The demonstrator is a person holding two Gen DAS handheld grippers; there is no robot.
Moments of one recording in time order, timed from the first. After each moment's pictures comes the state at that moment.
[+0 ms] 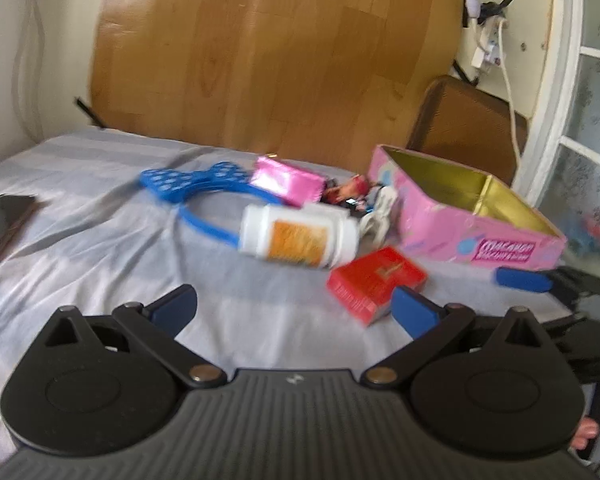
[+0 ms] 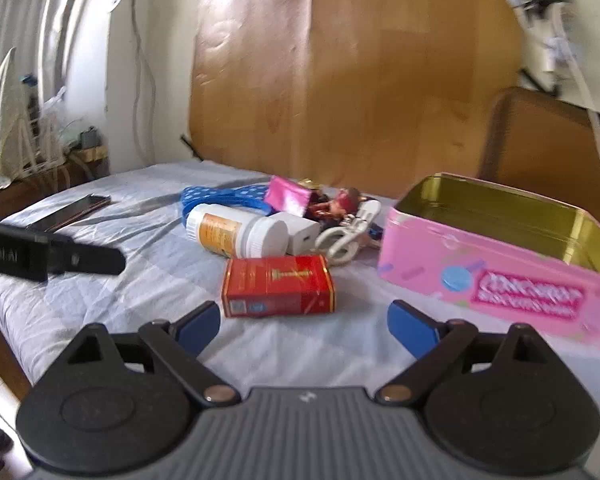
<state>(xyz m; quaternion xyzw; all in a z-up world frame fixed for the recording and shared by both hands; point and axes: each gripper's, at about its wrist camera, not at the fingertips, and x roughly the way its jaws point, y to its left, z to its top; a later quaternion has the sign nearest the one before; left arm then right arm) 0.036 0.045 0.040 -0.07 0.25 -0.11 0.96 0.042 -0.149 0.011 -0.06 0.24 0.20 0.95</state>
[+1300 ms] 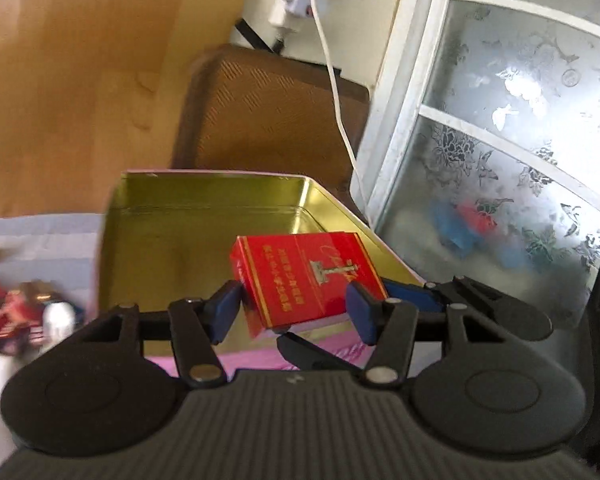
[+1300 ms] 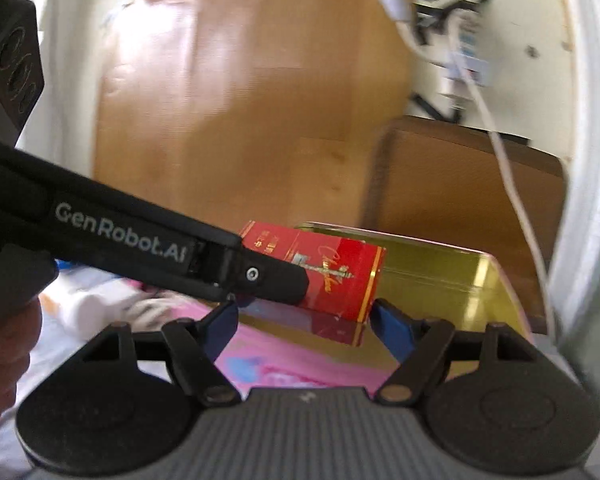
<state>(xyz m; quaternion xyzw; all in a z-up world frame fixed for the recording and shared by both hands) 0.165 -0.178 0.075 -0.04 0.25 -0.34 0.91 0.118 -0.300 0.040 -0.05 0.19 0.08 0.98</state>
